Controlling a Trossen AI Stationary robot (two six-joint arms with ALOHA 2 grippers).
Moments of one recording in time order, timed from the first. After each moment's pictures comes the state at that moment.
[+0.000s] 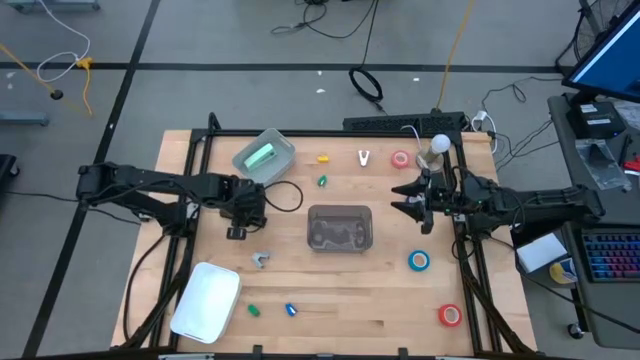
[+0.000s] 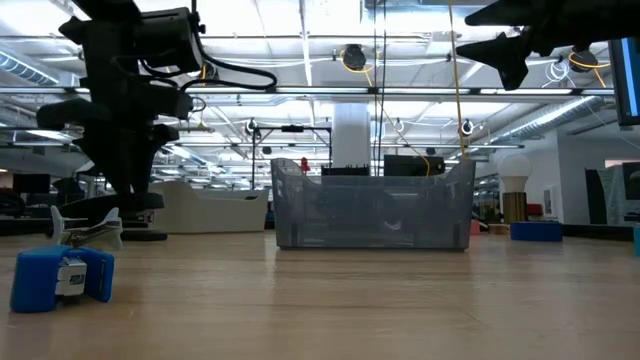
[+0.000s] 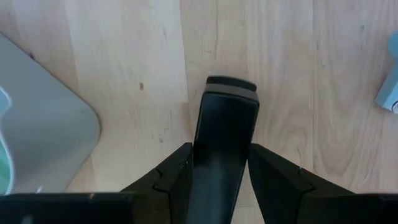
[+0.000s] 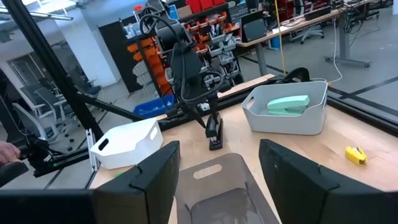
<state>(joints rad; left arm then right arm) 0.10 1.24 0.72 -0.82 -0.05 0.21 0.02 0.51 0.38 0.09 0.13 0.34</state>
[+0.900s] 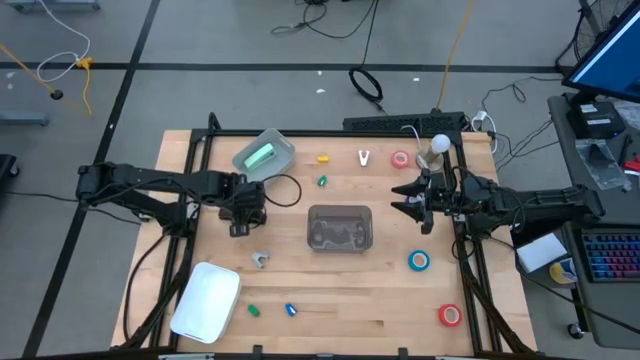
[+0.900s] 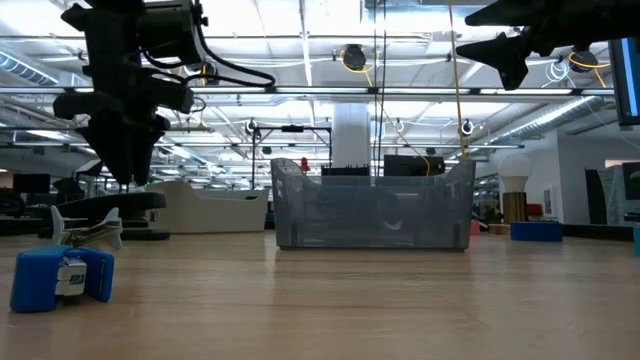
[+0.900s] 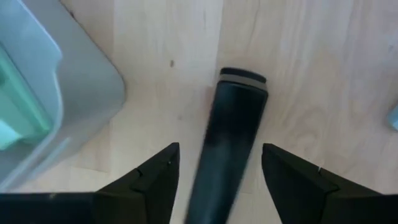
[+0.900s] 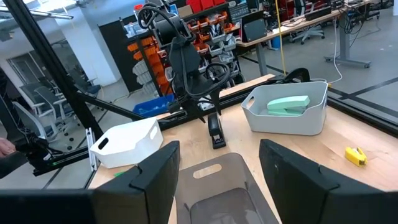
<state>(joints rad) 0.10 1.24 0.78 -0.91 -0.13 0.04 0.02 0.51 0.38 0.09 0.13 0.34</state>
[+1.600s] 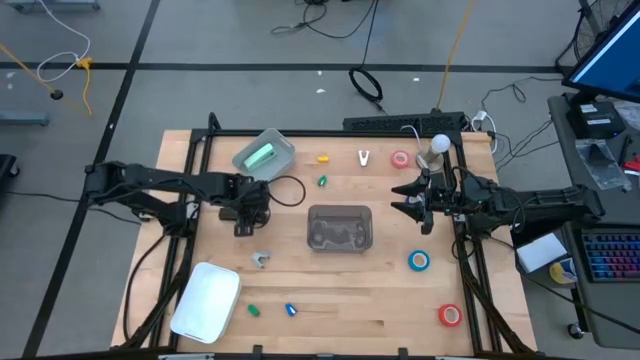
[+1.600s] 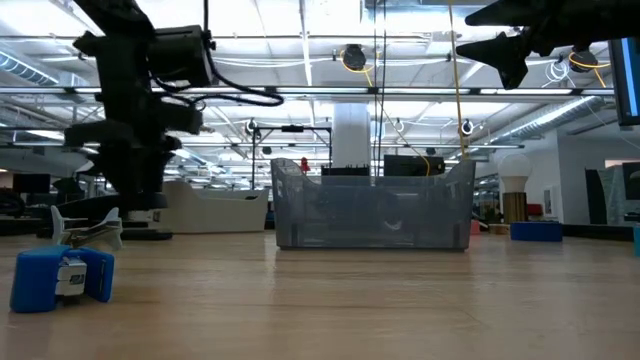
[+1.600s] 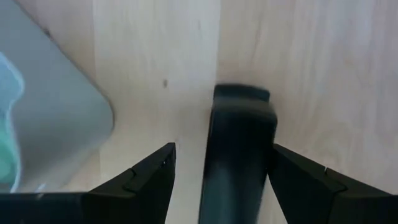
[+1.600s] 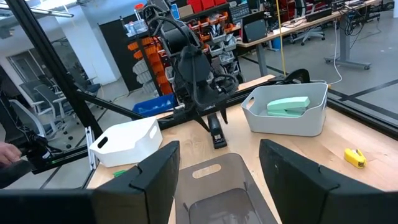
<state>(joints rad) 0.15 1.32 0.71 -0.73 -0.10 0.13 0.02 0.51 0.39 0.09 0.13 0.33</state>
